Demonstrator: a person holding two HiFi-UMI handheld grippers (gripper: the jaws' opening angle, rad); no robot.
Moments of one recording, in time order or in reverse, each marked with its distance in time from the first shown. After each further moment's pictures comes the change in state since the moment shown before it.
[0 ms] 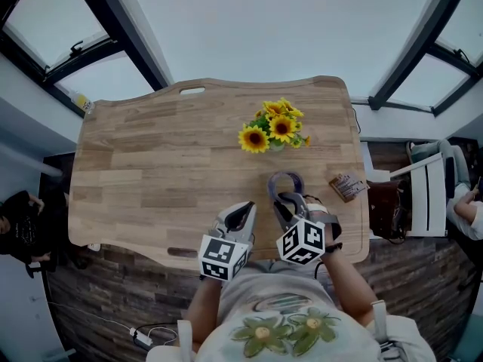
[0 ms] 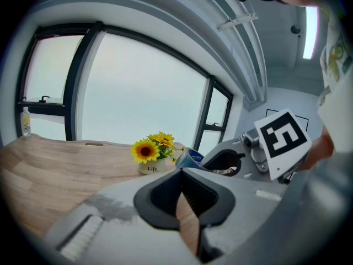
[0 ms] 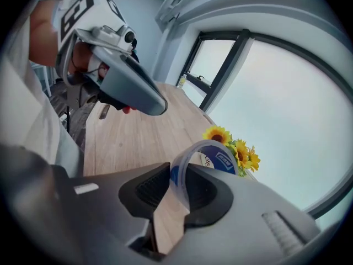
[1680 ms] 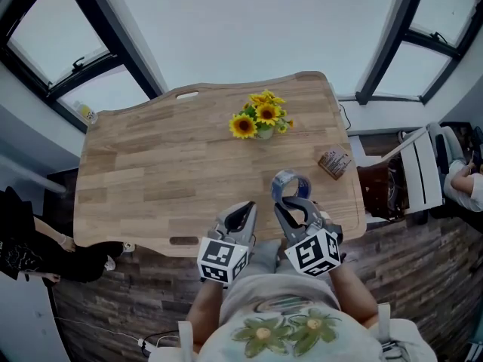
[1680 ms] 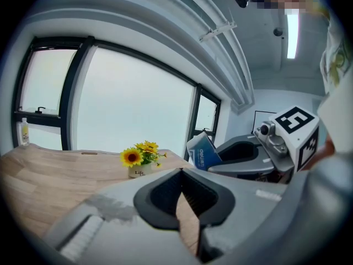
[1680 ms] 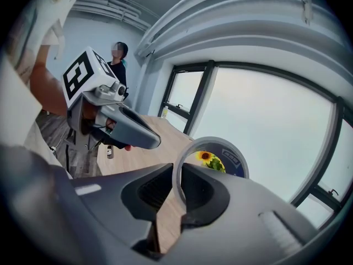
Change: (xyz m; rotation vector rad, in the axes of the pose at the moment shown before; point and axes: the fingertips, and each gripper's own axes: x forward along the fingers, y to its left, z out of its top) left arm -0.063 -0.072 0.001 0.075 -0.078 -0.053; right arm -0.126 0.041 0.026 0.231 -0.296 -0.155
